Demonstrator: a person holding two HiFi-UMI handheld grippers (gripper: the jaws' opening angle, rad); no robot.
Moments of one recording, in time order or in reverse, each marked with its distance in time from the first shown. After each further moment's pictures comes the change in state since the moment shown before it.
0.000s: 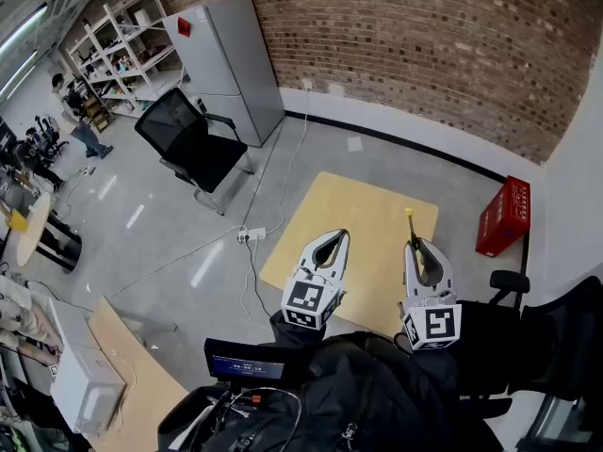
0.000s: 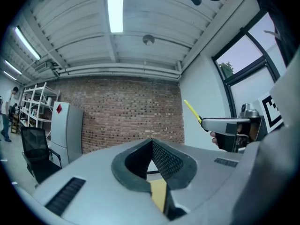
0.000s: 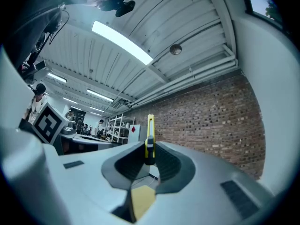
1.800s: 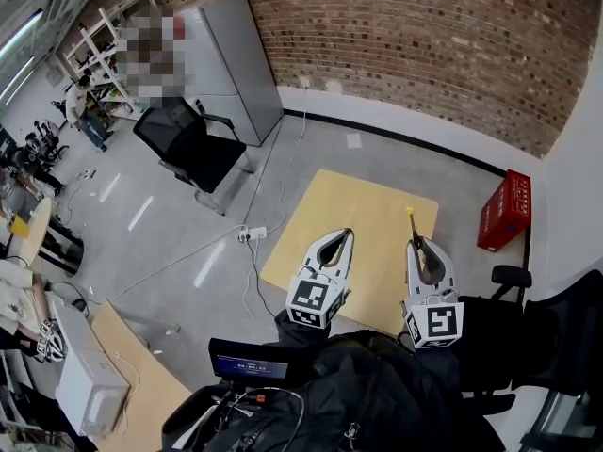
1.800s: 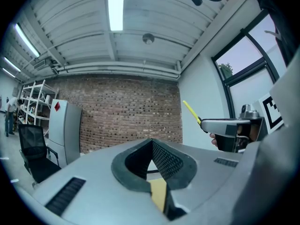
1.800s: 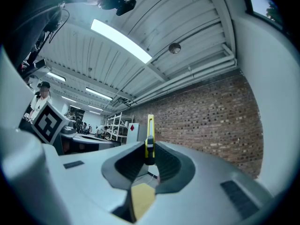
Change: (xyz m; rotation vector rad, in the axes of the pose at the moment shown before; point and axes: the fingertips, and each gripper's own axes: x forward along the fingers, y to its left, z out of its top) left arm 0.009 -0.010 -0.008 -0.014 0.005 -0.019; right arm -0.004 -0.008 -0.009 -0.004 0.018 -0.014
